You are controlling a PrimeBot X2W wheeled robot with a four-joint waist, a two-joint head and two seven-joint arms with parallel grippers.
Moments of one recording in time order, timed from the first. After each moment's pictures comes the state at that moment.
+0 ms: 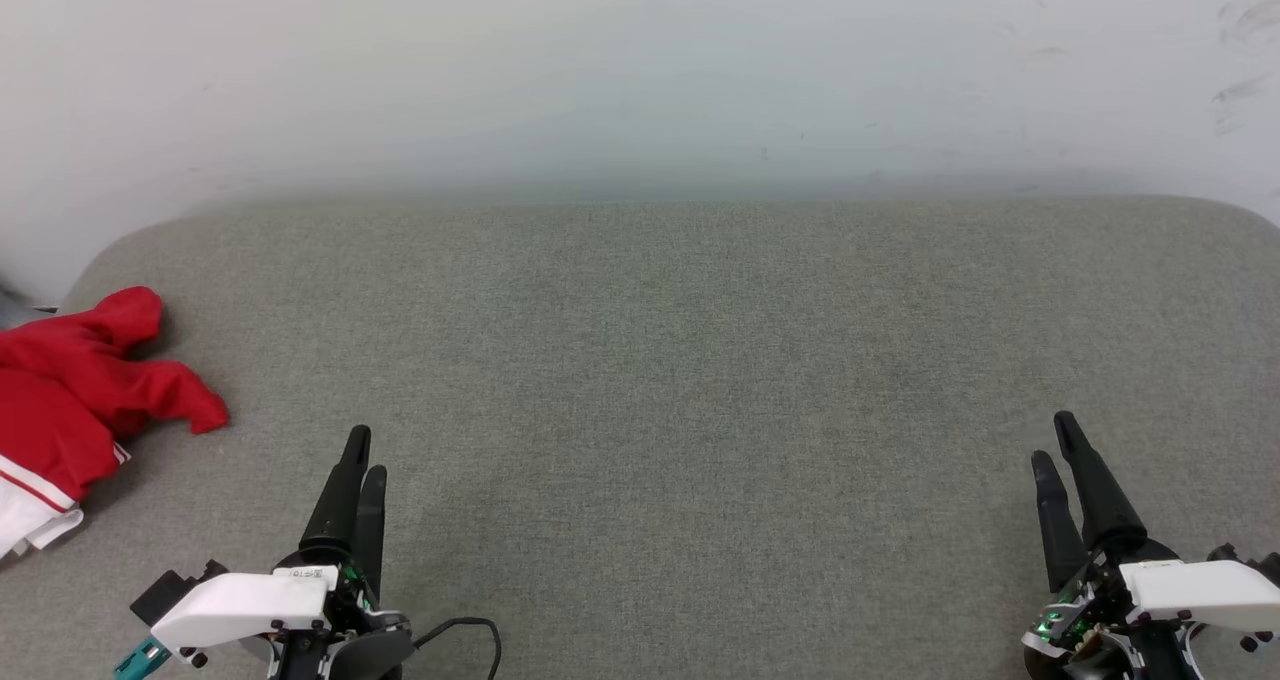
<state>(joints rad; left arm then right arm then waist) -0.07 0.05 0.06 0.23 -1.60 -0.13 0.06 -0.06 -0.05 -0.08 0.23 1.60 0.13 0.07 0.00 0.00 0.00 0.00</state>
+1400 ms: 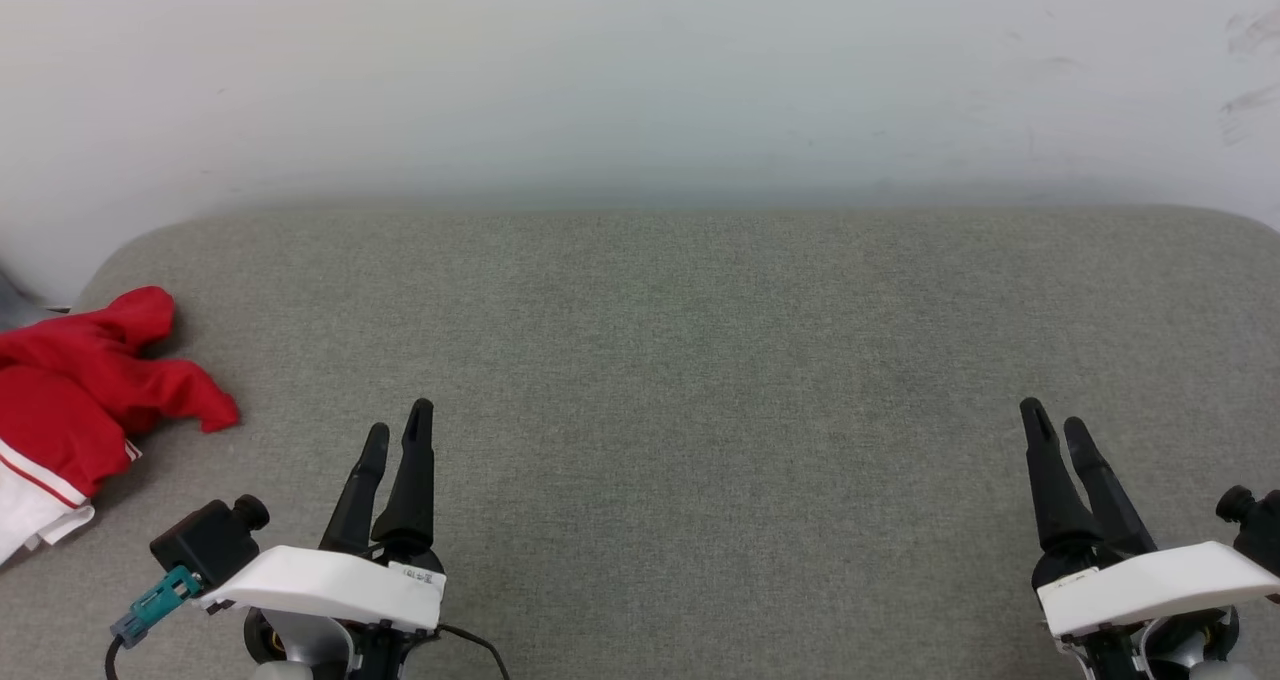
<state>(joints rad) -0.06 0.06 -0.03 0.12 -0.85 -0.13 -0.10 -0.02 -0.06 -0.04 0.06 0.77 0.13 -0.03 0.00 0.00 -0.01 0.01</state>
